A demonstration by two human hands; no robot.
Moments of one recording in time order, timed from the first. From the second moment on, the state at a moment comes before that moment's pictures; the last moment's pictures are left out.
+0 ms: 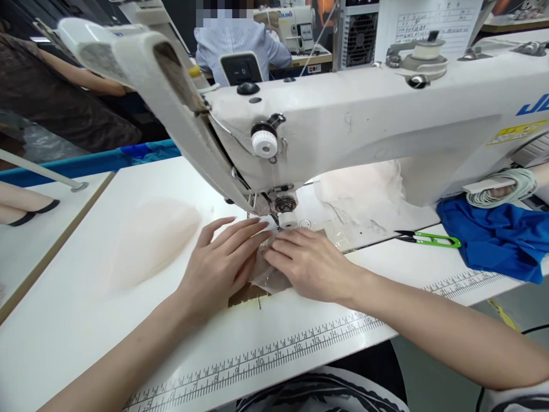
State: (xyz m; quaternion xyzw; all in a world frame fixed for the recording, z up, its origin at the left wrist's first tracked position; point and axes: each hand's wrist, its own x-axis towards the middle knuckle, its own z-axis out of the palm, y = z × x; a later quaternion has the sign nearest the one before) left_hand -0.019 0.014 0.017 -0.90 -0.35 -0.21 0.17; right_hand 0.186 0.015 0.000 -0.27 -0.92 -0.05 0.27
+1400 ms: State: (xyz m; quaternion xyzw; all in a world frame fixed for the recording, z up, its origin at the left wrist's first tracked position) left_hand -0.013 0.011 -0.003 -0.93 -0.33 -0.12 0.15; right_hand 0.195 0.033 -0.005 -0.41 -0.90 -0.01 0.16
